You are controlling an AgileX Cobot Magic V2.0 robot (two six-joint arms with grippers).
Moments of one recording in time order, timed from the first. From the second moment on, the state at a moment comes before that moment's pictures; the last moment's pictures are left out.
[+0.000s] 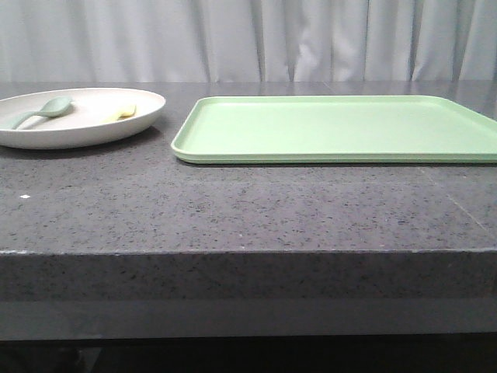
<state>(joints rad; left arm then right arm) -0.09 -0.01 0.01 -0.07 0.04 0.00 0.01 -0.01 0.03 0.01 -0.02 0.04</state>
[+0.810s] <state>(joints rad) -0.09 0.04 -0.31 -0.07 0.13 0.00 0.01 0.02 -0.27 0.01 0.17 0.04</state>
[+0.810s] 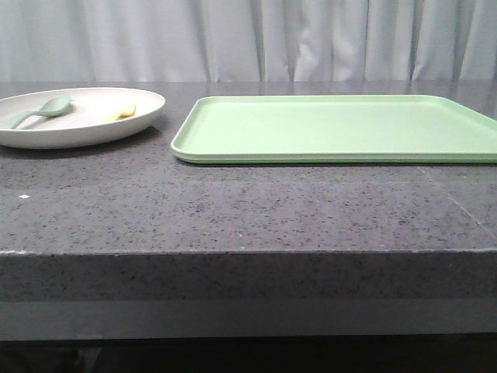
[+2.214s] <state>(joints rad) -0.09 0.66 -0.73 0.00 0.55 0.00 0.01 0.53 -0.64 -0.03 0.60 0.04</state>
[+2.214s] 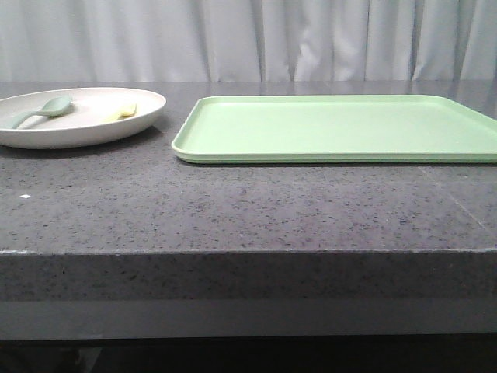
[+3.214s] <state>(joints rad) -0.03 1.11 -1.10 0.07 0.89 0.06 0.01 0.53 -0.64 -0.05 0.60 0.04</state>
